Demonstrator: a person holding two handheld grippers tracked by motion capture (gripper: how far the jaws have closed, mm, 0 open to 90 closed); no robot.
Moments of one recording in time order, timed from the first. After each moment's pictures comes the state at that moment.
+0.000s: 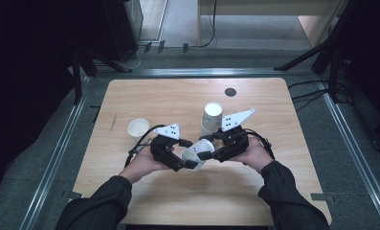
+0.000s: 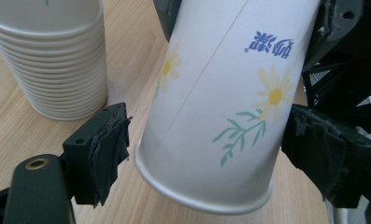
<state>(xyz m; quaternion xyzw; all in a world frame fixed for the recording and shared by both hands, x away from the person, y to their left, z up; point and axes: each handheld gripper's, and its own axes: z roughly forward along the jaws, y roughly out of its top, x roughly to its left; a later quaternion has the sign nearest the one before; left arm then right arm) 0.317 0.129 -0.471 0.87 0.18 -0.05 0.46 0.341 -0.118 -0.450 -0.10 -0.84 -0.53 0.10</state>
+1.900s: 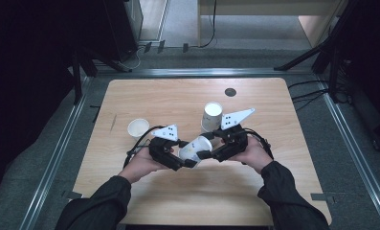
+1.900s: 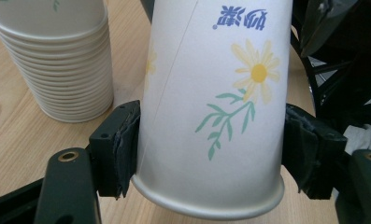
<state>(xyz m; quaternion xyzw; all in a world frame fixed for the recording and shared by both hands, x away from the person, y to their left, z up) 0.314 0.135 -0.472 0.87 0.17 -0.03 0.47 0.342 -0.118 -0.448 -0.11 -0.84 -0.53 0.09</state>
